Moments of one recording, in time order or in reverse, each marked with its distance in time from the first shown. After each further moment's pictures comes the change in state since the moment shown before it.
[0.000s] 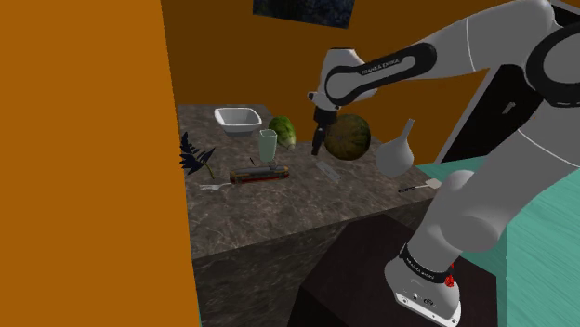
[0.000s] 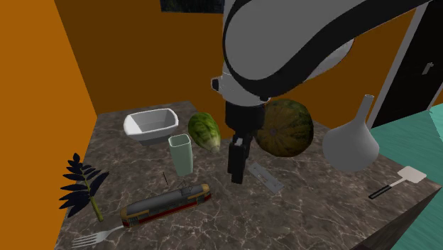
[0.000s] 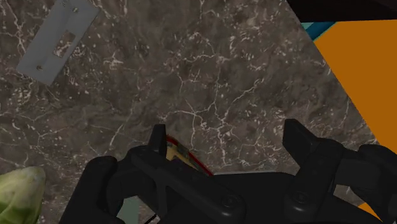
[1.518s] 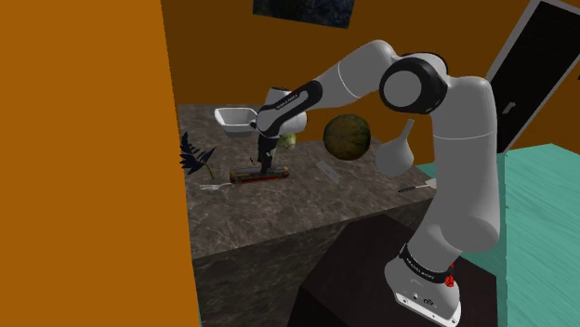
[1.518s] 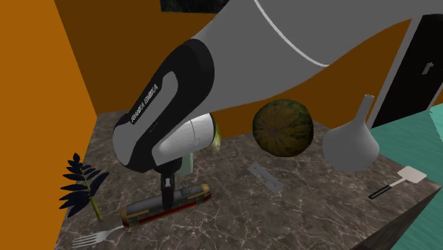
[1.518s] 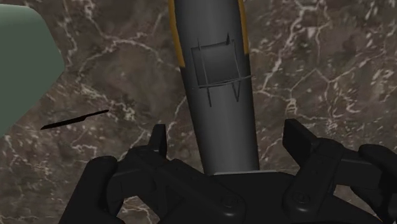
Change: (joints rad) arm 0.010 0.724 0.117 0.484 0.319 0.295 -0.624
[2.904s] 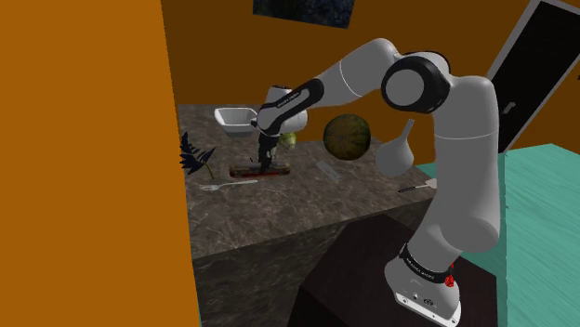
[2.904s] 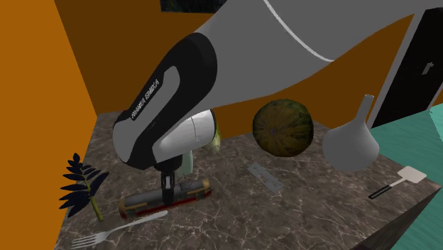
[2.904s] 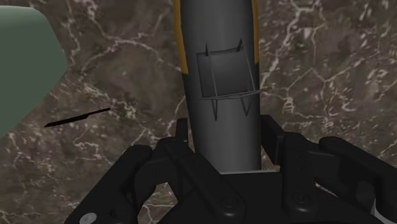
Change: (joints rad) arm 0.001 -0.014 -0.003 -0.004 -0.004 -0.011 0.001
